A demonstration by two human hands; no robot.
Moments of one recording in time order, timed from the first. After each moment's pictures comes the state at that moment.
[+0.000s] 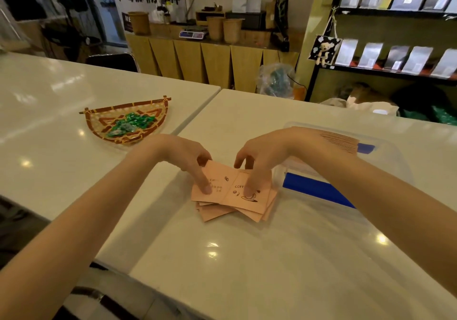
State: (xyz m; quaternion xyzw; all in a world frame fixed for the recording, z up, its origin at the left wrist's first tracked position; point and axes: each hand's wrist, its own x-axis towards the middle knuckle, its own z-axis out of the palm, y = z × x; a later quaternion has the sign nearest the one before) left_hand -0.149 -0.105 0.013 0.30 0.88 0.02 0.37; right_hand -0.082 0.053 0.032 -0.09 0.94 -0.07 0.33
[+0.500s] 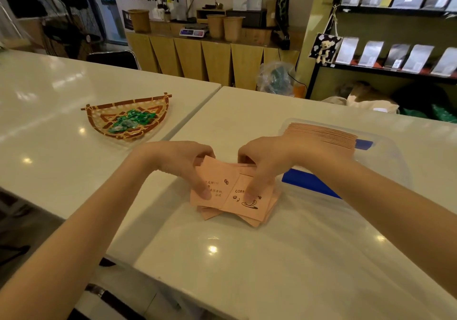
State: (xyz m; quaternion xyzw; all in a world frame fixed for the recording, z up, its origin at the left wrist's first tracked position) left_hand -0.120 -0.123 0.015 0.33 0.87 0.14 0.33; right_hand -0.056 0.050 0.030 -0.09 0.96 -0.09 0.26
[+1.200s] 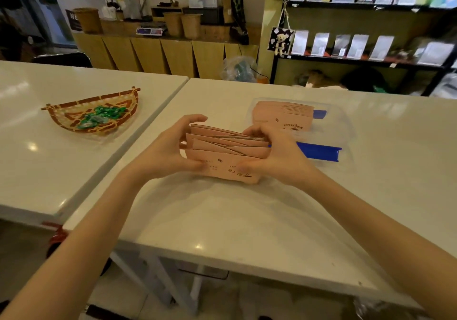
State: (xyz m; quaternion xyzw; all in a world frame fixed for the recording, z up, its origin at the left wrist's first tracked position) left_hand -0.074 -0.133 -0.013 0.41 0.81 0.40 0.12; right_hand 0.042 0.051 -0.016 0.07 0.88 -0.46 -0.12
